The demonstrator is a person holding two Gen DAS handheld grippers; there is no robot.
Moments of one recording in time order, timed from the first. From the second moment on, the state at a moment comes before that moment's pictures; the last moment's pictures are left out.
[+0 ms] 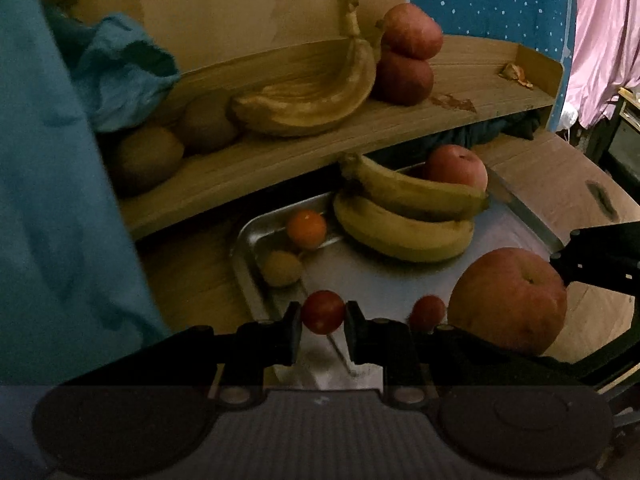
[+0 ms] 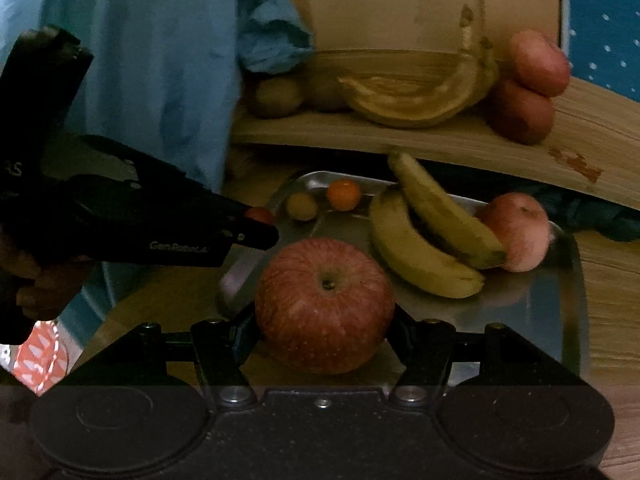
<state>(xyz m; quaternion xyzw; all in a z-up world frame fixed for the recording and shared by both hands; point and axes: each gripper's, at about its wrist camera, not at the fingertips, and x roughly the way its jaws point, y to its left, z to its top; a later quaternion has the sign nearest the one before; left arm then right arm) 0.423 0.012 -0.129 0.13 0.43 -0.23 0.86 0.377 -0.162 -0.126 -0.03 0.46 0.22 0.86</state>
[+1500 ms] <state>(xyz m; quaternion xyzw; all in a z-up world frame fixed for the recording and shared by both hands) 0.476 -0.024 -0.161 0.15 0.46 -0.26 0.83 0.420 -0.190 -0.152 0.00 0.50 0.15 0.85</state>
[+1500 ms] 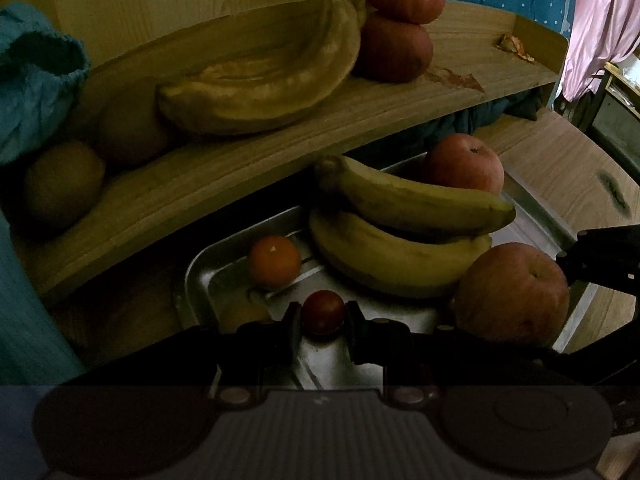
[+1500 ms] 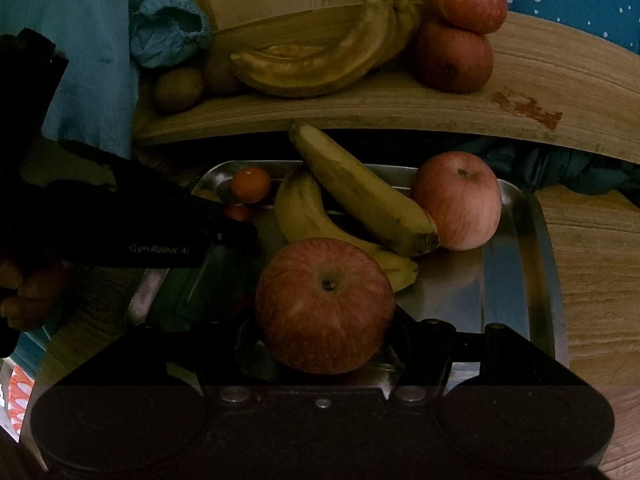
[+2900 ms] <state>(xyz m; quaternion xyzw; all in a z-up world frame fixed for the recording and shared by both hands) 0.462 -0.015 -0.144 0.13 0.44 -0.23 0.86 0.407 -0.194 -0.136 0.00 0.48 0.13 0.87</state>
